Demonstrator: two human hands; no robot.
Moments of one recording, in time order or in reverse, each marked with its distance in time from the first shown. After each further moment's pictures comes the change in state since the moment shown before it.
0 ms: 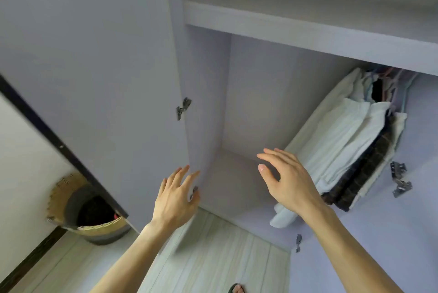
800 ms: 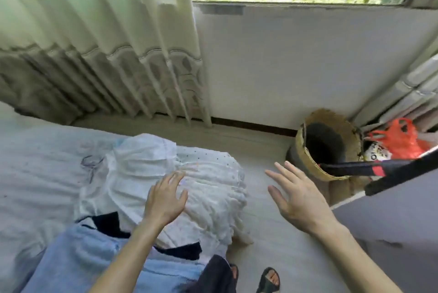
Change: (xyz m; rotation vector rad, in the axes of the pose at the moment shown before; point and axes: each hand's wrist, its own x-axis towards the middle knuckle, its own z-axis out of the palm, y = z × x) left_hand -0.558 -0.122 -0.068 -0.057 0.260 -1.562; right_hand -0.177 -0.351 0.232 -0.012 -0.873 -1.205
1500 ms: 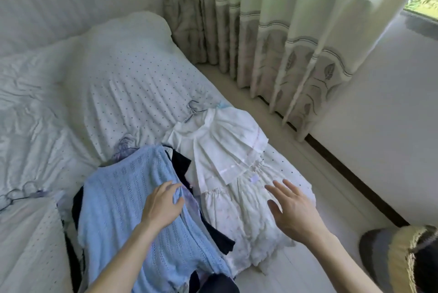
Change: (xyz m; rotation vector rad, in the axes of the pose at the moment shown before) left_hand -0.121 -0.150 0.032 -0.313 0.122 -0.708; right_hand 0.129 -0.149 0.102 -0.230 -0.451 -0.614
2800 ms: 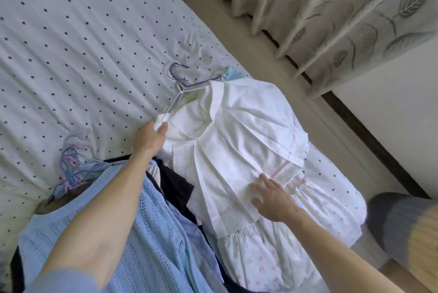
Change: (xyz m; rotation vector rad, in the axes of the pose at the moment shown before) left_hand 0.467 -0.085 0.024 -0.240 -0.052 -0.237; right_hand 0.338 -0.018 0.165 0.091 -0.630 0.242
